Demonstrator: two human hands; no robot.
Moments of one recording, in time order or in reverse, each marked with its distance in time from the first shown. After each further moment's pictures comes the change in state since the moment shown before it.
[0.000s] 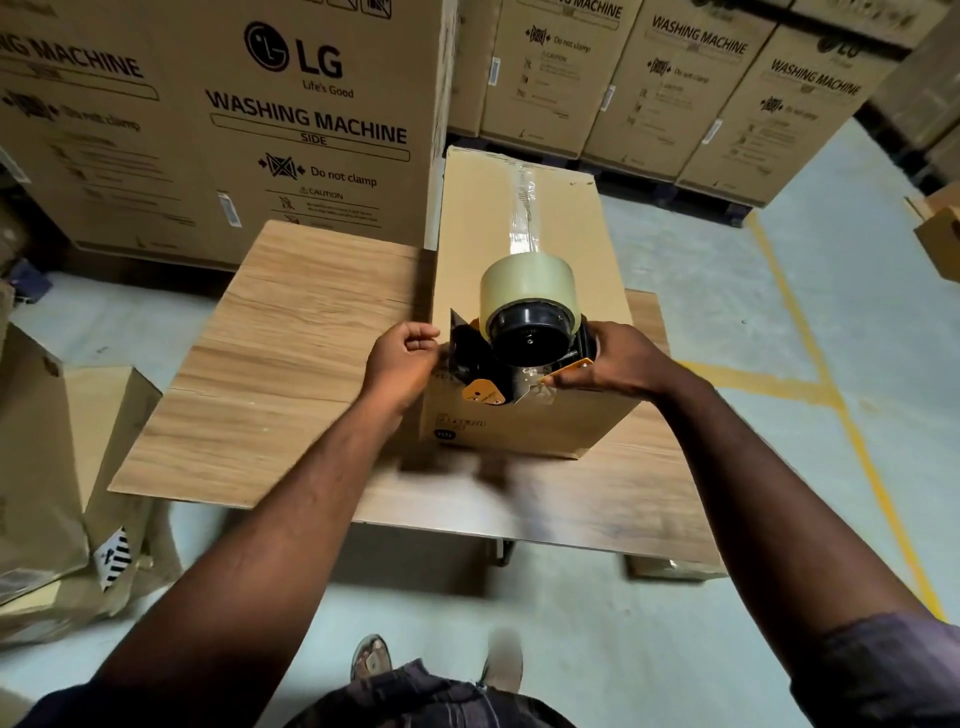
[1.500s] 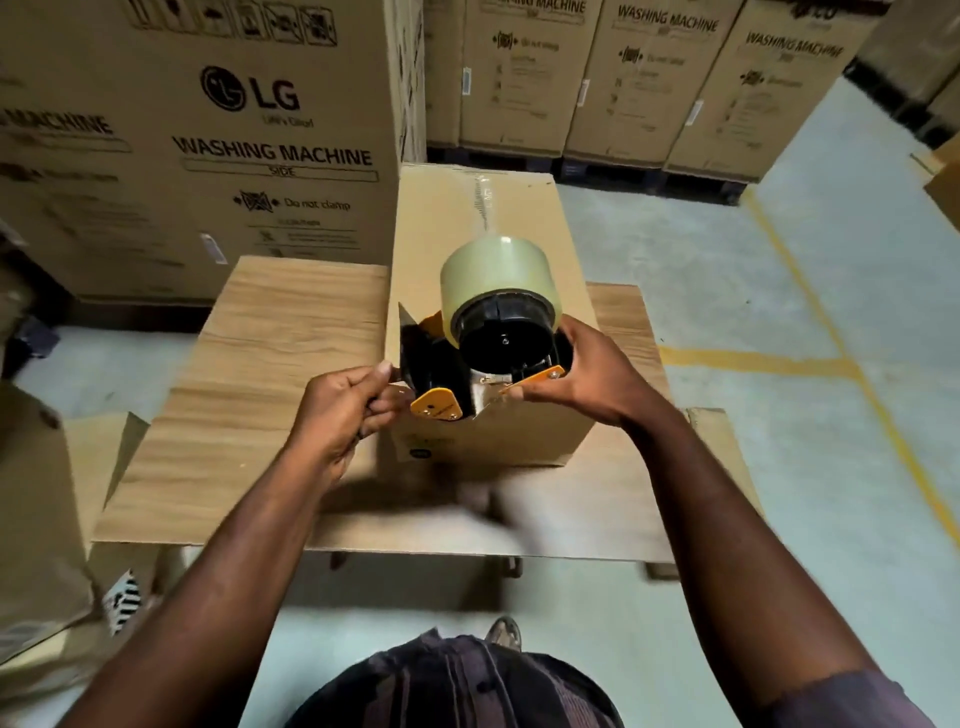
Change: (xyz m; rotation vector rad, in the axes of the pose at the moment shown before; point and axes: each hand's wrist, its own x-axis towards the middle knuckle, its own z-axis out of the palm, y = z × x) left_hand -0.061 0.045 0.001 -0.086 -0.124 -0.096; right_hand -0.028 0.019 0.002 0.310 0.208 -0.045
